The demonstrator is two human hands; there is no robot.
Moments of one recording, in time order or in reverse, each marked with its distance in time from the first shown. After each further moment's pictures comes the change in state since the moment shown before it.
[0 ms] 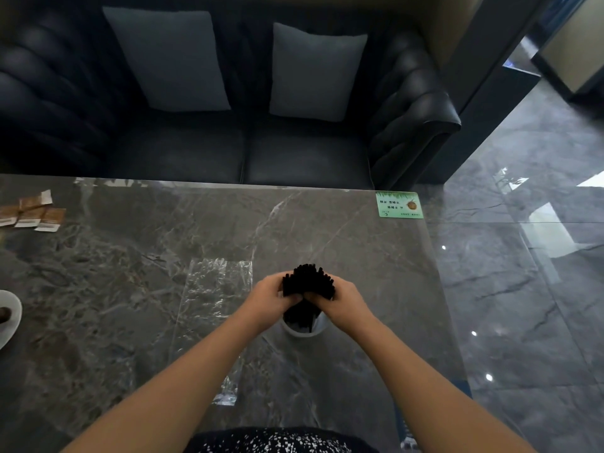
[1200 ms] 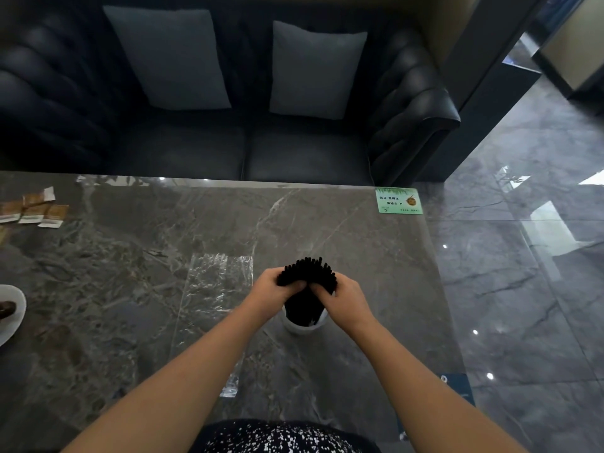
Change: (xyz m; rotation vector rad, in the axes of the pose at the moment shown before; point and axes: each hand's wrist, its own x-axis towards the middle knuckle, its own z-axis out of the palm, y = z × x) left_hand 0.002 -0.001 0.009 -0.291 0.068 -0.044; right_hand -0.011 0.004 0.006 0.044 0.124 0.063
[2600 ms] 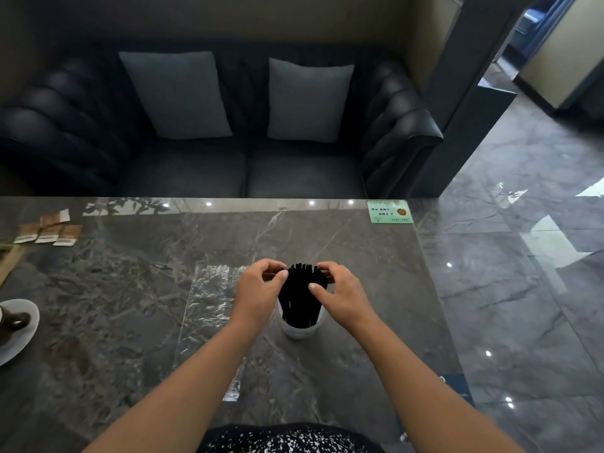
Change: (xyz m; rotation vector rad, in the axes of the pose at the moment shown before) left_hand -0.036 0.036 -0.001 0.266 0.377 0.200; right_hand -0.019 -0.032 -0.025 -0.118 0.036 -0.118
